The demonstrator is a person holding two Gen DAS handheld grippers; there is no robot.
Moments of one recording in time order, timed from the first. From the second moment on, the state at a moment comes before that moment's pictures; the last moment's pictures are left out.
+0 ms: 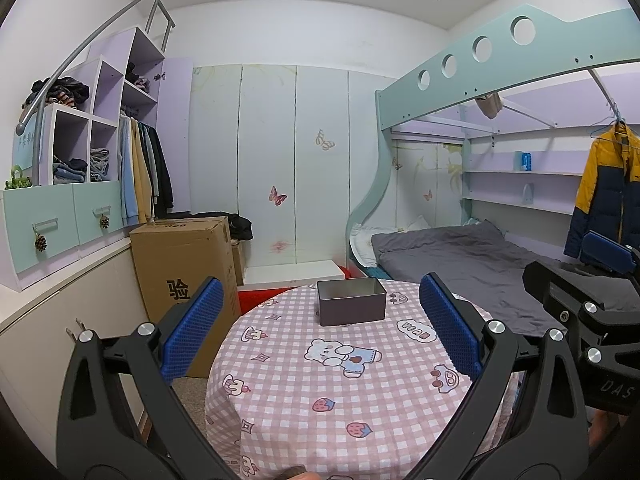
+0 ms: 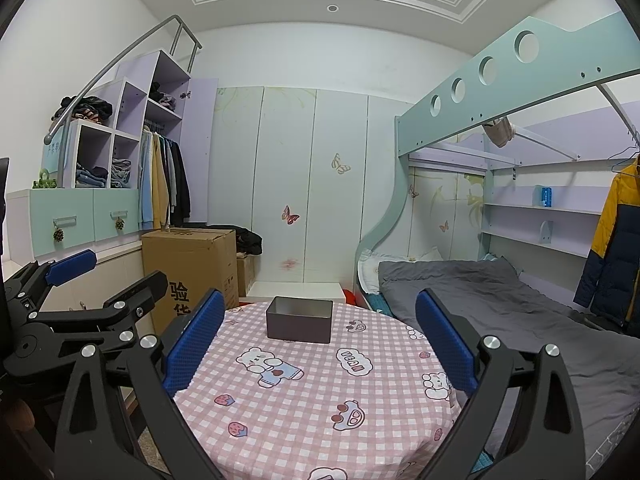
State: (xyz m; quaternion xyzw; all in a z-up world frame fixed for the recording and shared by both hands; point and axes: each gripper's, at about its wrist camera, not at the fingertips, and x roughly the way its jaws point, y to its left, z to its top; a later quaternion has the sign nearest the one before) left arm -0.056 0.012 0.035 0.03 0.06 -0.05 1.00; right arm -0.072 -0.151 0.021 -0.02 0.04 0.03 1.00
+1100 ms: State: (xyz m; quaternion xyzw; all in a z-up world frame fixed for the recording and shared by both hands) left arm -0.057 0.013 0.035 0.03 0.06 -0.05 1.00; right arm -0.070 -0.156 0.020 -0.02 0.04 0.03 1.00
